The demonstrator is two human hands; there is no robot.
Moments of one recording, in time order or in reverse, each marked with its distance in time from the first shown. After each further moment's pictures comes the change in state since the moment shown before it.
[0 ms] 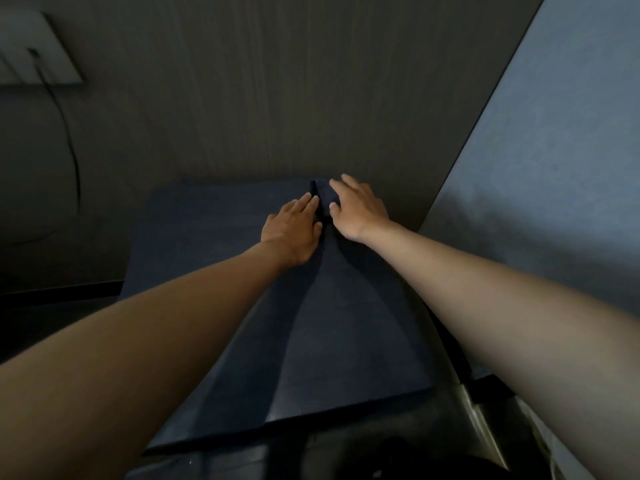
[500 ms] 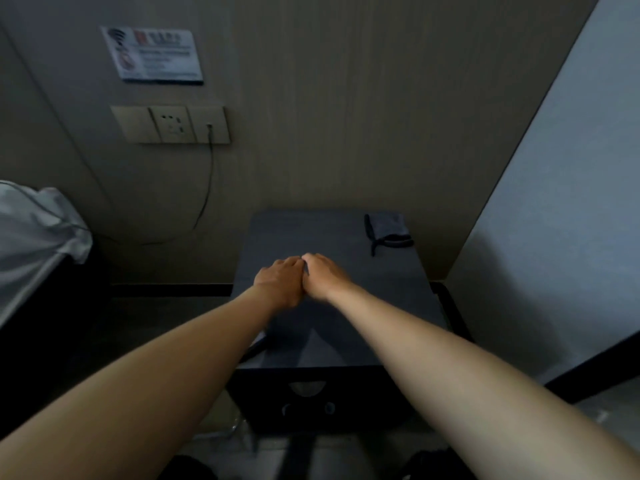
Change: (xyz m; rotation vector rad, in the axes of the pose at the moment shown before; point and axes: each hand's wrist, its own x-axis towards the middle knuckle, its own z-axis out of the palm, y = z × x) left_hand -0.187 -0.059 -0.070 0.088 -0.122 -0.186; right_hand -0.141 -0.168 0.026 0.173 -0.228 -0.147
